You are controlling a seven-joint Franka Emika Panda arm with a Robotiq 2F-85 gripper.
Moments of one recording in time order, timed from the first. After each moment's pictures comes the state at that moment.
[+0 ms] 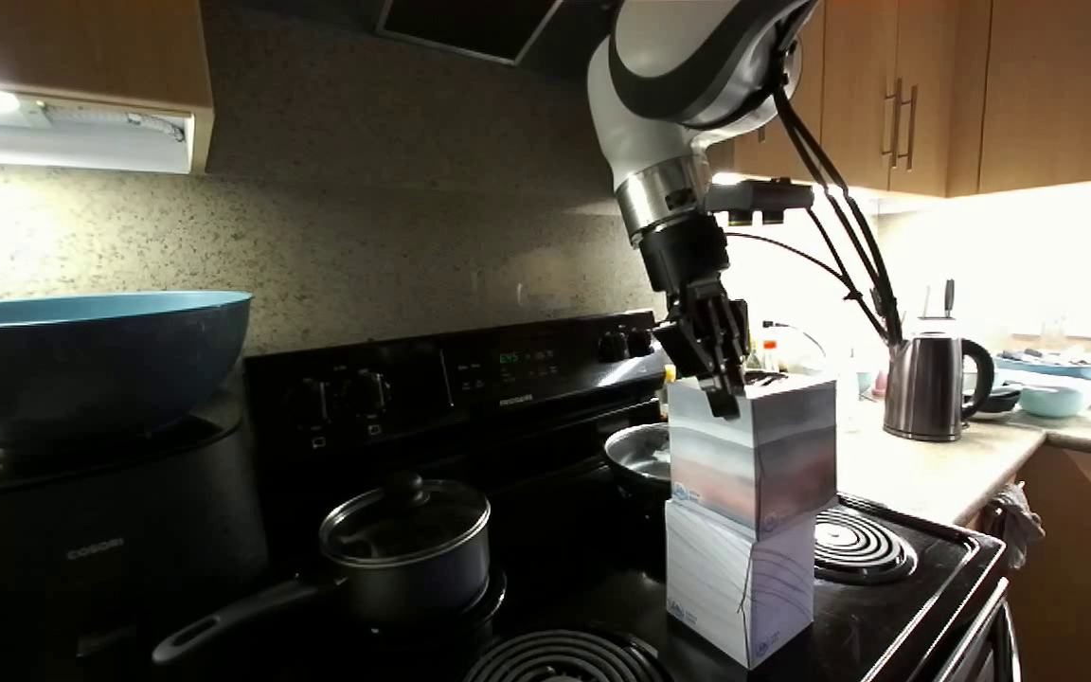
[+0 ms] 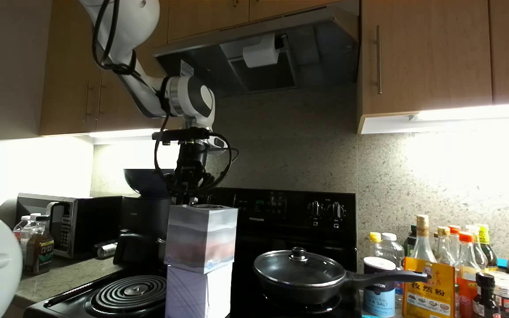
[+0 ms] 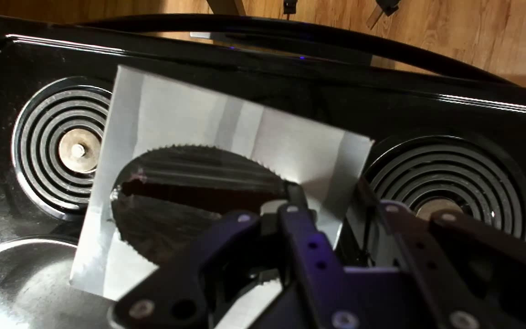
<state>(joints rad) 0.12 -0.10 0.08 -2.00 -0.04 1.61 0.07</state>
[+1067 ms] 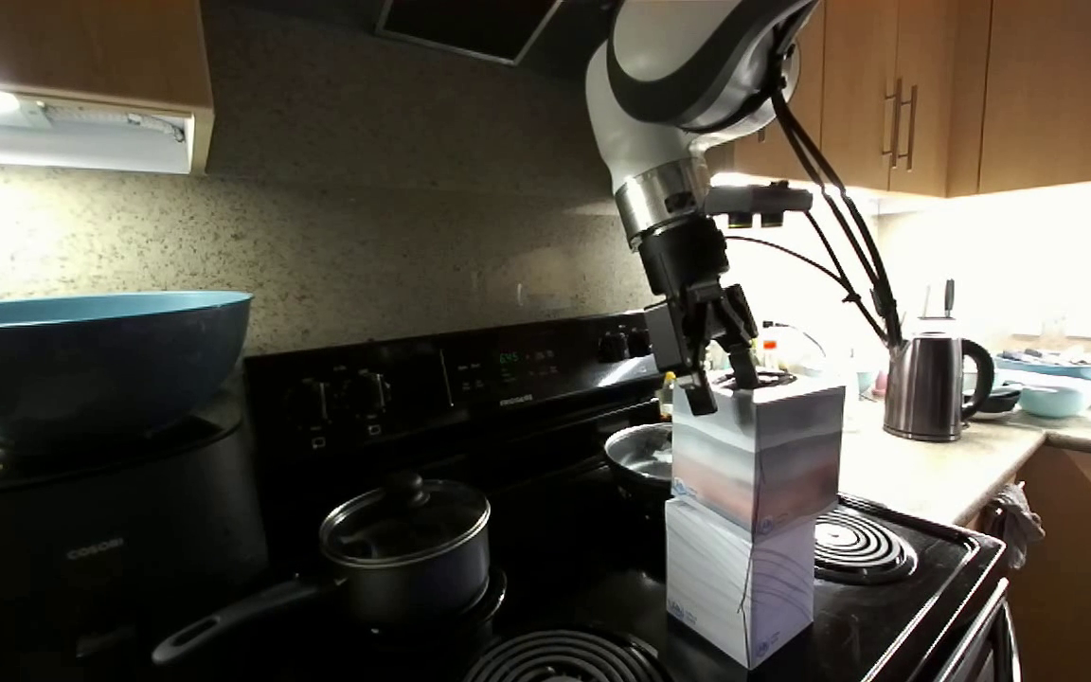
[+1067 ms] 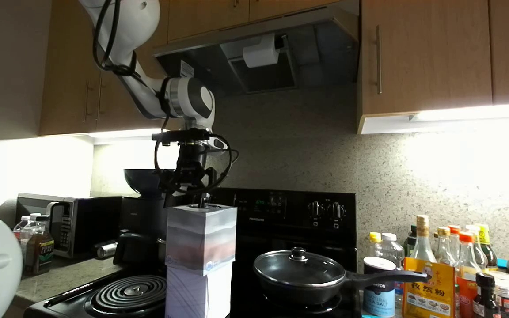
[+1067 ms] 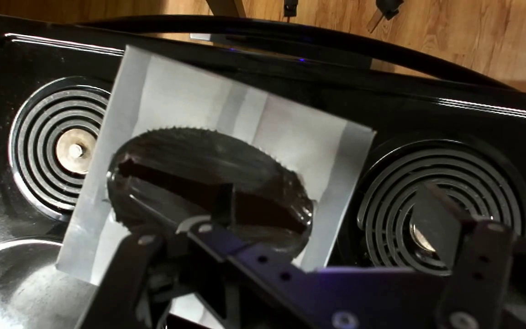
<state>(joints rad) 0.12 -0.09 0.08 -2.00 -0.04 1.61 0.06</state>
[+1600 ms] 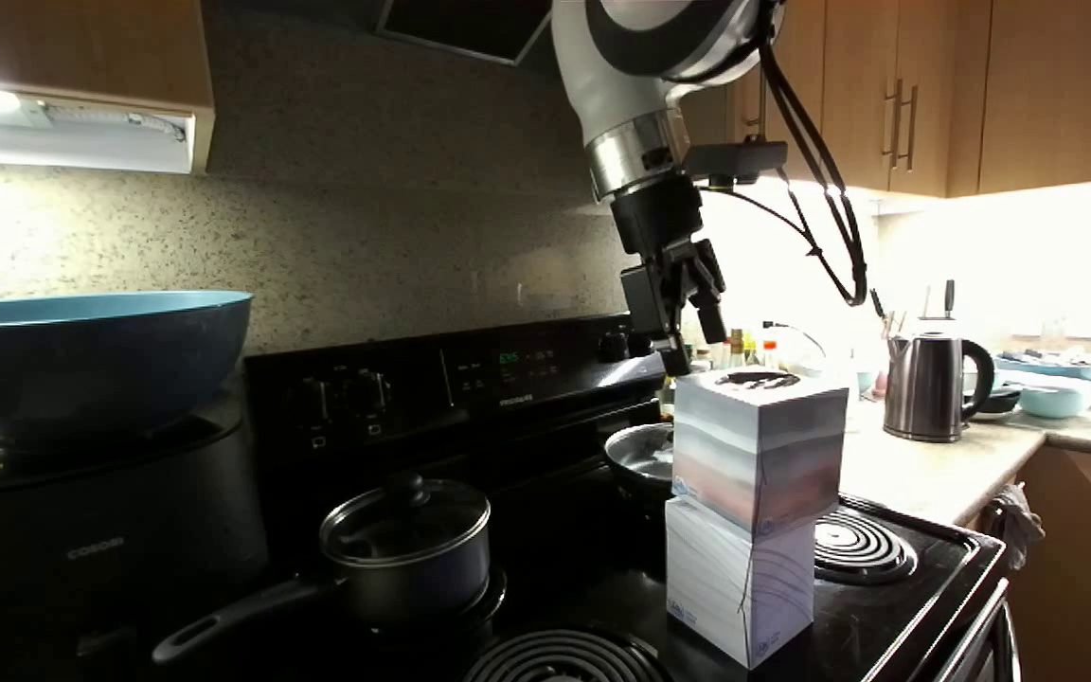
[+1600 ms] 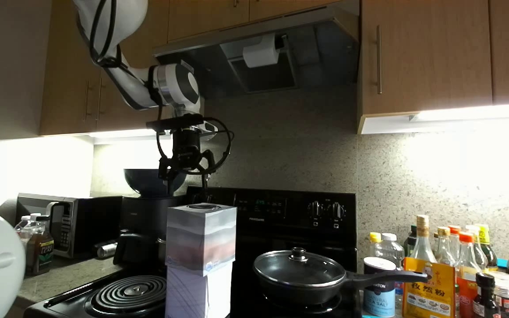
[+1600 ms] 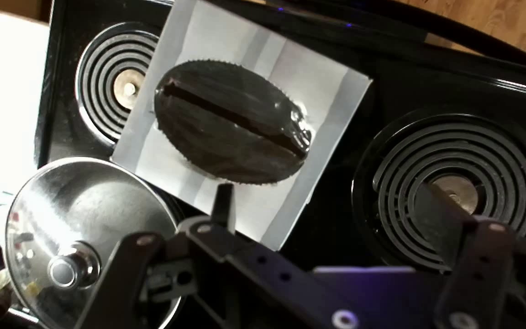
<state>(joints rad) 0.14 -0.11 0.14 -1.93 -0.17 1.61 0.06</state>
